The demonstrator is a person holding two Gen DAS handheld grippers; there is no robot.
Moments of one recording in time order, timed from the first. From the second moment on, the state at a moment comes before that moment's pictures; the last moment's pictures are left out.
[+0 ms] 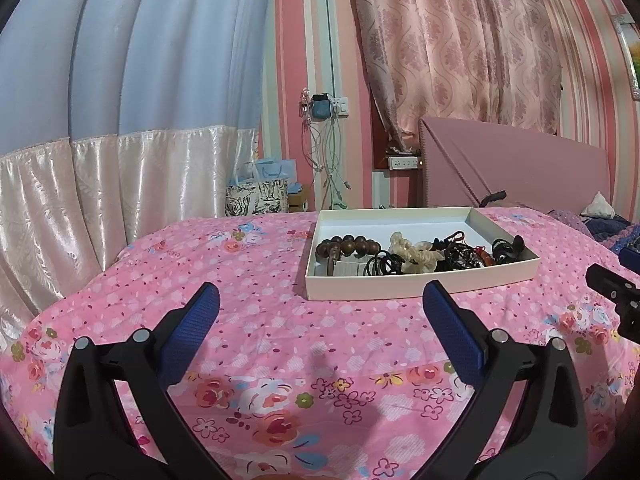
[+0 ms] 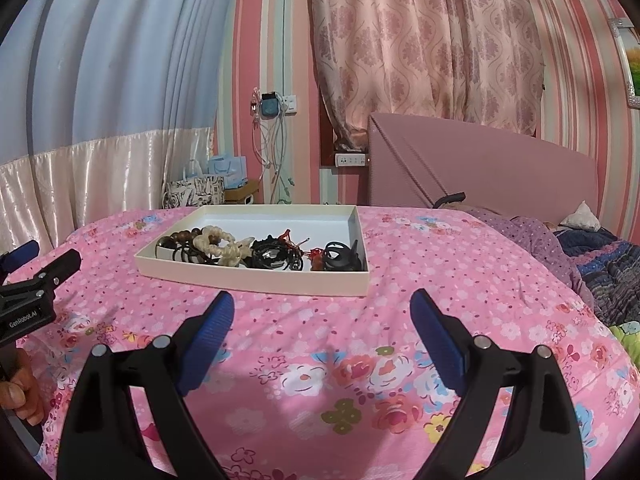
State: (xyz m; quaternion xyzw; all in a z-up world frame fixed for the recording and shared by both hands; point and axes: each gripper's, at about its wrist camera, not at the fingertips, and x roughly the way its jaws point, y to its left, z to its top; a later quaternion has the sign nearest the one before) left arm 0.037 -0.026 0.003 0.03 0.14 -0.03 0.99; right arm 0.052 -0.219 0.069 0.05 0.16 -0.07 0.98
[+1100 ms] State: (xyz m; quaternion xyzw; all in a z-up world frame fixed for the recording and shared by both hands) left arm 0.035 -0.026 0.004 0.03 0.14 -0.03 0.99; right arm 0.057 -0.218 0.068 0.04 0.17 -0.07 0.98
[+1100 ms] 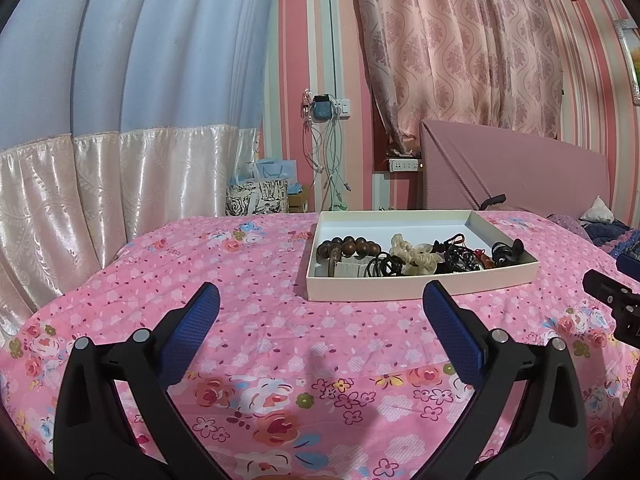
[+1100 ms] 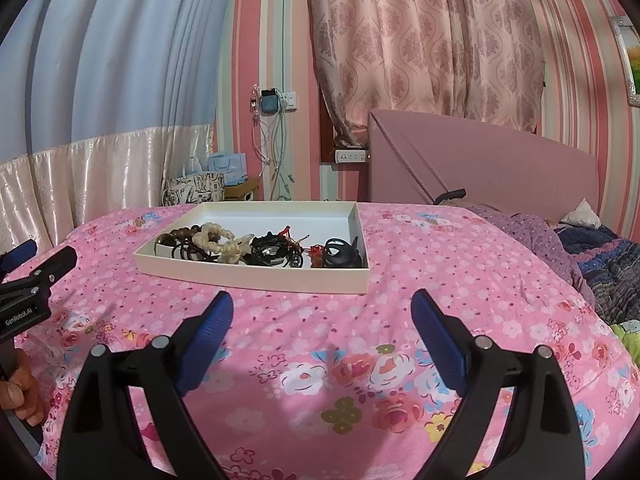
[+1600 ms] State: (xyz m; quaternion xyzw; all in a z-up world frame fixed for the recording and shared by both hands) left arm 0.034 -0.023 0.004 0.02 0.14 -0.03 0.99; right arm 0.058 -0.220 0.068 0.04 0.17 -0.07 0.98
